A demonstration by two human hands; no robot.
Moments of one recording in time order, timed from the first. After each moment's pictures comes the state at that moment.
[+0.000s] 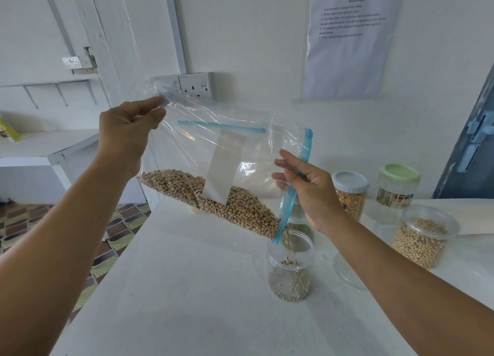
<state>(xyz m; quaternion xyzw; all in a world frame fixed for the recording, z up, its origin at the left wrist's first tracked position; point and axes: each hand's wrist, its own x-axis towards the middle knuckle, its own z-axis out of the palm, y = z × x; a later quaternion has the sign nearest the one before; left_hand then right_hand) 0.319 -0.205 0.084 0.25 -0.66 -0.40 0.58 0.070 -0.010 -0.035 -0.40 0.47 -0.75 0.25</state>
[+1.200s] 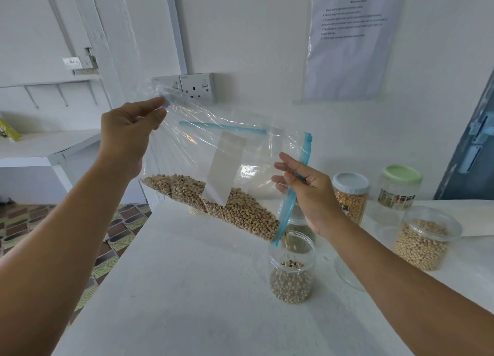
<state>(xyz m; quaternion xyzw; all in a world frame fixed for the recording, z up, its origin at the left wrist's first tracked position) 0.319 -0.213 0.082 0.24 -0.66 -0.41 0.58 0.070 -0.014 -0.039 -0.39 0.48 -0.74 0.25</state>
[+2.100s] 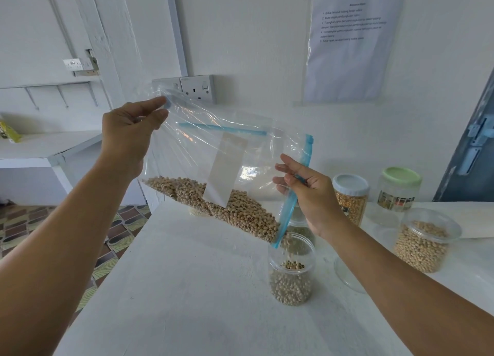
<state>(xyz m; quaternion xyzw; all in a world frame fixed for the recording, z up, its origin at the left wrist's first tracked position) 0.317 -0.205 0.085 0.25 -0.67 -0.40 0.58 0.069 -0.013 -0.039 -0.39 0.48 -0.75 0.25</state>
